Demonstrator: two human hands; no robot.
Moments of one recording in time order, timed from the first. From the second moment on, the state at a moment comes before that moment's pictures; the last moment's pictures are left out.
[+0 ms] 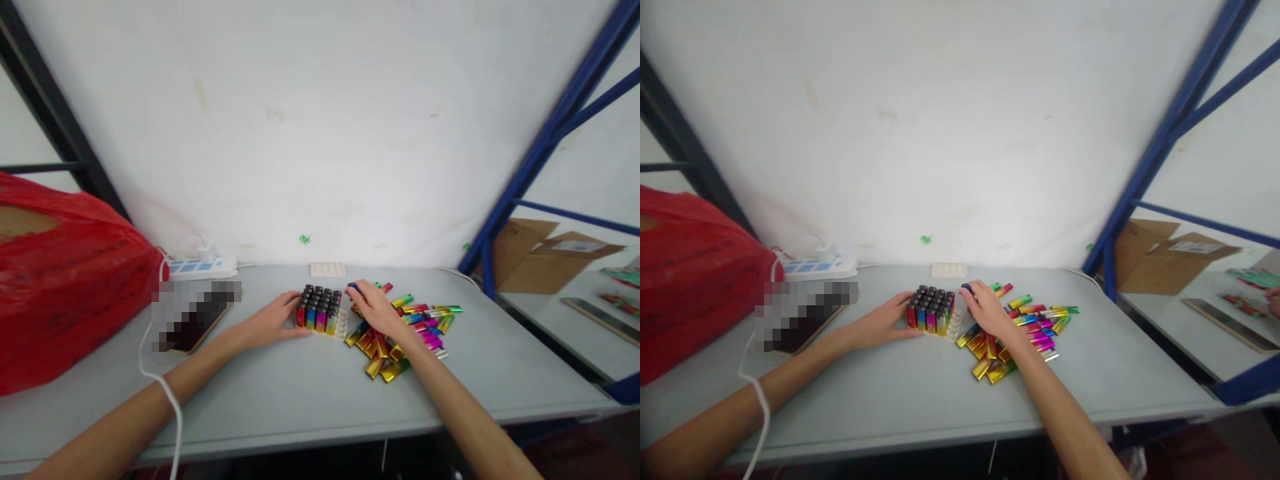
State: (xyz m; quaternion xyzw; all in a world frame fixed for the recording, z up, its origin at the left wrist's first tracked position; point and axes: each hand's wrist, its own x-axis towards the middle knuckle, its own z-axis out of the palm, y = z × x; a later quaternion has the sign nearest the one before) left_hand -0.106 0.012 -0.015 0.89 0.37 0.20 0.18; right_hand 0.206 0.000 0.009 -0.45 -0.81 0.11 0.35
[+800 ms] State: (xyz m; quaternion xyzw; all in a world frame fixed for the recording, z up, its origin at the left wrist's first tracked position) left_hand -0.108 0.013 -0.015 0.89 0.36 0.21 0.18; right_hand 0.216 0.009 0.000 -0.44 -0.87 0.05 0.23
